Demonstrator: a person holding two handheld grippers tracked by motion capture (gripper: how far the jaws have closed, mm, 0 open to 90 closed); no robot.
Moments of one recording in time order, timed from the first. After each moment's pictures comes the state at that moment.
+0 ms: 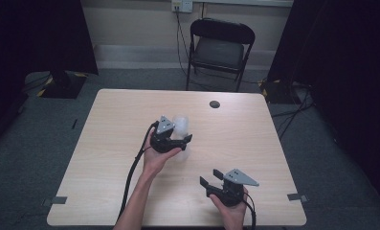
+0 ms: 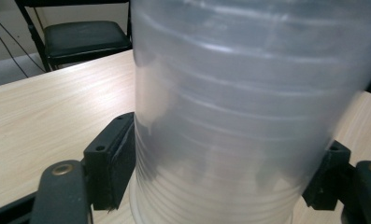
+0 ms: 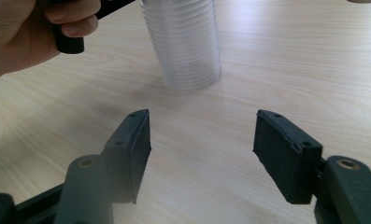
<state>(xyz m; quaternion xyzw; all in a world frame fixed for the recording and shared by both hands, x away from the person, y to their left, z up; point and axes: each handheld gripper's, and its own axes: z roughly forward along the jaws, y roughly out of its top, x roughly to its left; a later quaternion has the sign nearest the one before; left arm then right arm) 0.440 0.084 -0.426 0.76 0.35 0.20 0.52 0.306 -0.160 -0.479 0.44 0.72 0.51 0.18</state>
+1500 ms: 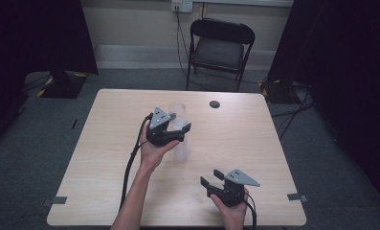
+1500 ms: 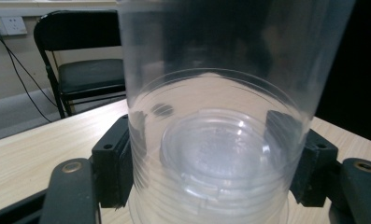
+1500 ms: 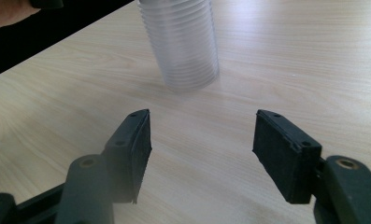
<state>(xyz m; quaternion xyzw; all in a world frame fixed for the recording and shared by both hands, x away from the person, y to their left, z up) 0.434 0.092 -0.387 0.71 0.34 0.23 0.57 0.306 -0.162 -0.480 0.45 0.71 0.51 0.17</state>
